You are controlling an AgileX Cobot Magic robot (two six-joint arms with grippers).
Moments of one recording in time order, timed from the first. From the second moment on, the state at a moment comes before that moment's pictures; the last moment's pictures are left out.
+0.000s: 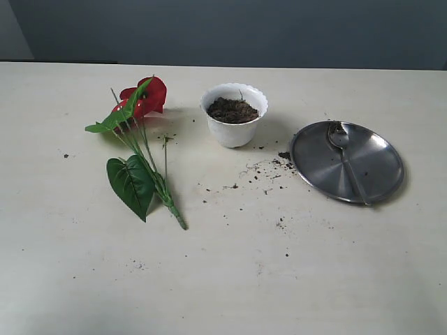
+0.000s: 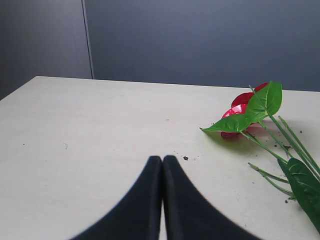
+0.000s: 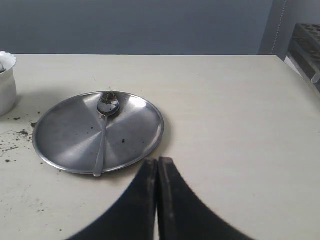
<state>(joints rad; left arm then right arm) 0.19 0.00 0.00 0.07 0.24 -0.11 0.03 0.01 0.00 0.17 0.37 -0.18</state>
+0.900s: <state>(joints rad) 0.19 0.00 0.00 0.07 0.24 -0.11 0.03 0.01 0.00 0.59 0.05 -0.18</state>
